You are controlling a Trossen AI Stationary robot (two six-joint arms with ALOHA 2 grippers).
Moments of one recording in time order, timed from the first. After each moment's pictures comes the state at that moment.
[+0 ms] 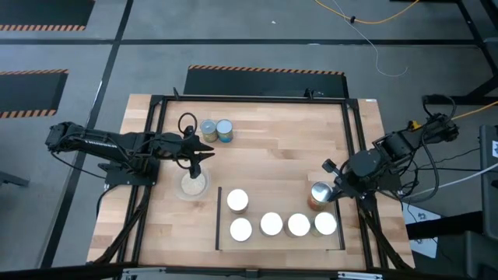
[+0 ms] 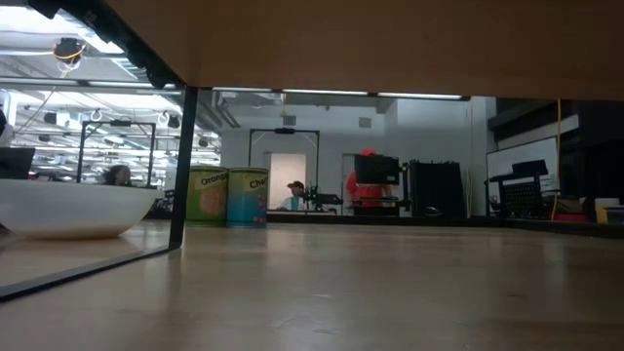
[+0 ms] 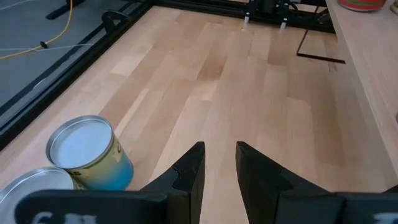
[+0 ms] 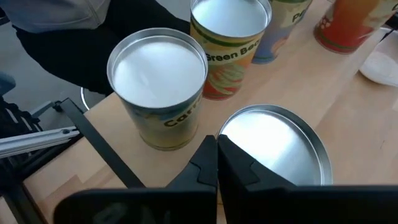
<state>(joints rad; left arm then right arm) -0.05 0.84 0.59 -0.22 -0.28 -0.21 0.47 0.91 1.04 -0.88 -0.21 -0.27</state>
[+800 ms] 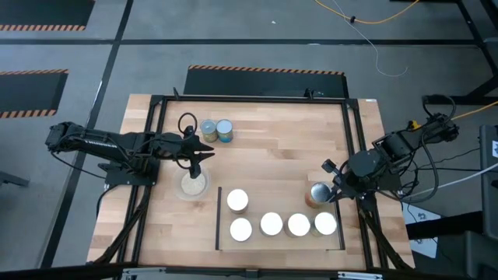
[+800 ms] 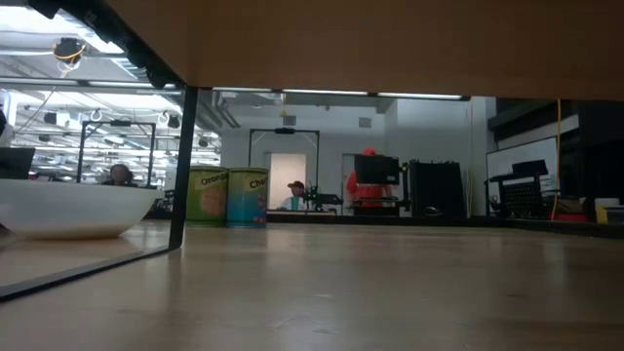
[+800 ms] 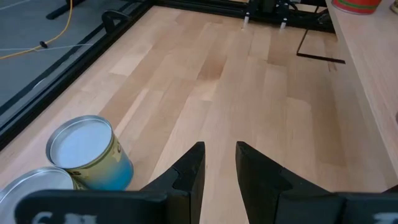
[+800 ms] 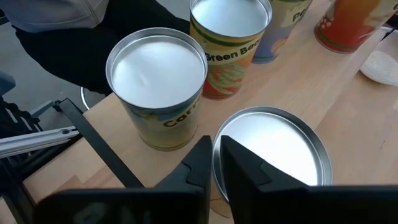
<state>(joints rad) -0.05 0.84 0.59 -0.22 -0.28 -0.21 0.47 0.91 1.04 -0.88 -0.21 -0.27</state>
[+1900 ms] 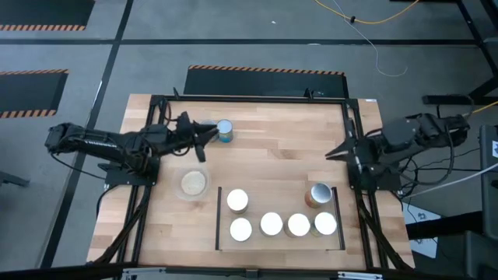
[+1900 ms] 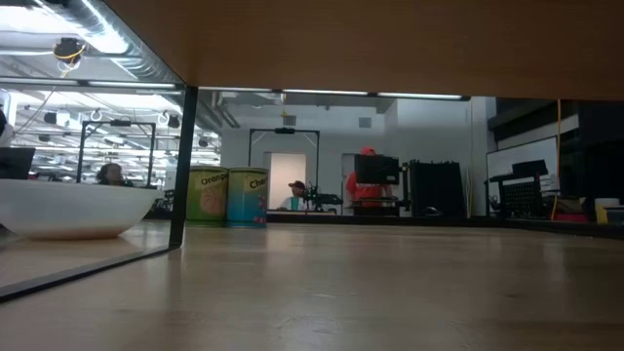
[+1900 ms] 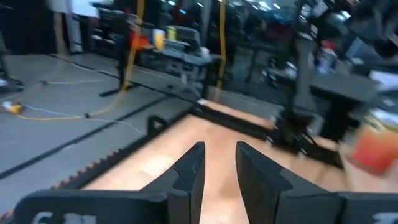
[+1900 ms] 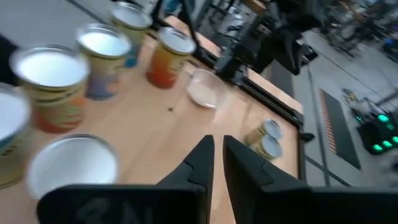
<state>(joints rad) -0.02 0.84 0.59 0.22 -0.49 -0.20 0.35 0.79 1.21 -0.86 0.19 -0.41</state>
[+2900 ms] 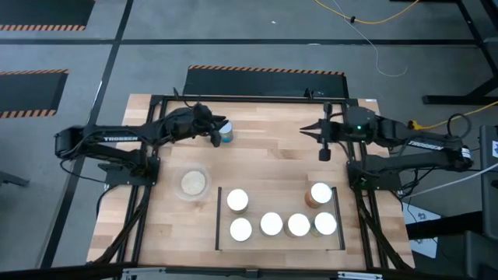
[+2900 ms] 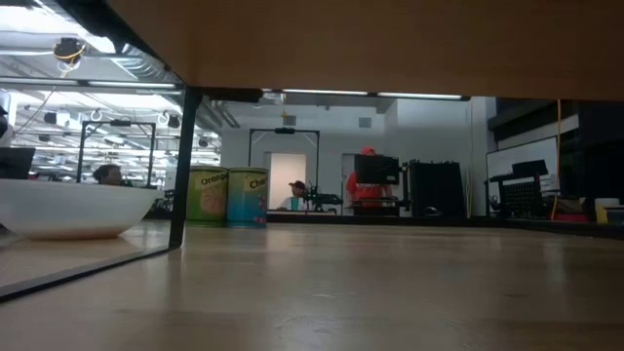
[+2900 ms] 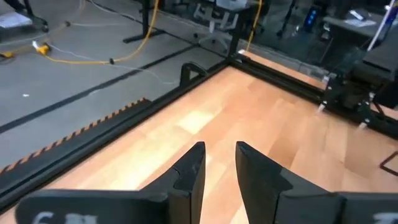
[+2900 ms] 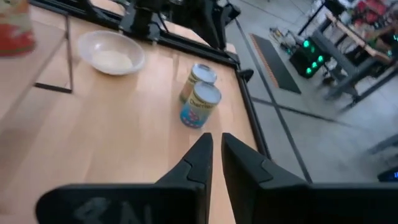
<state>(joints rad) 0.32 1.09 0.62 0.20 -0.22 -0.26 -0.18 0.82 0.85 -0.41 0.05 -0.39</state>
